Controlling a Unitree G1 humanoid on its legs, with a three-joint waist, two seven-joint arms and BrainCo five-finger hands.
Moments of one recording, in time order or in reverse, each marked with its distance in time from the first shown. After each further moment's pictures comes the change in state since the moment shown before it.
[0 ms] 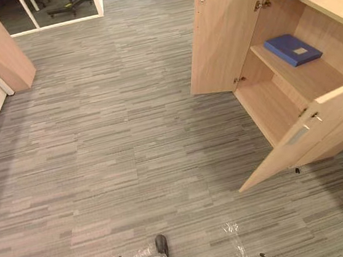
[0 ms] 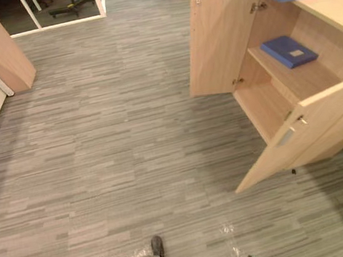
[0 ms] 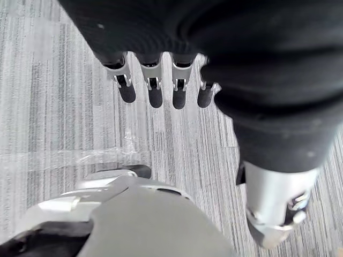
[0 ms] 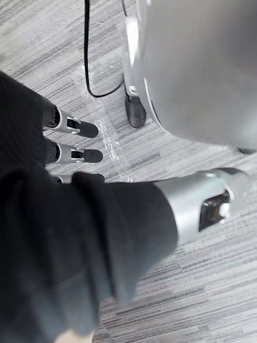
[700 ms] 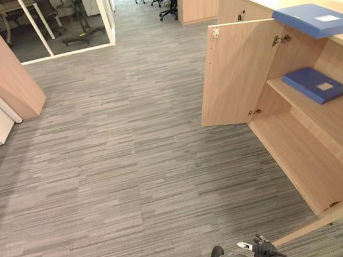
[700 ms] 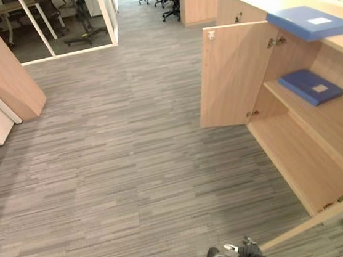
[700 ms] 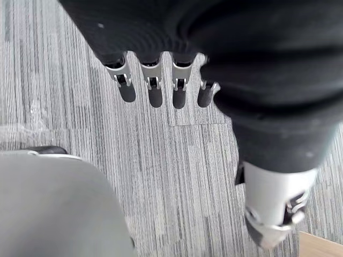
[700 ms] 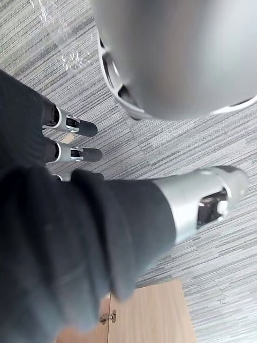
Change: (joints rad) left arm -0.029 -0.034 -0.023 0.060 0.020 -0.003 -0.039; right arm -0.059 0.027 -0.078 -0.042 0.045 -0.015 0.016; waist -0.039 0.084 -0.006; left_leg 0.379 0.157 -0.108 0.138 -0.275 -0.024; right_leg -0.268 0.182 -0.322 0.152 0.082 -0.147
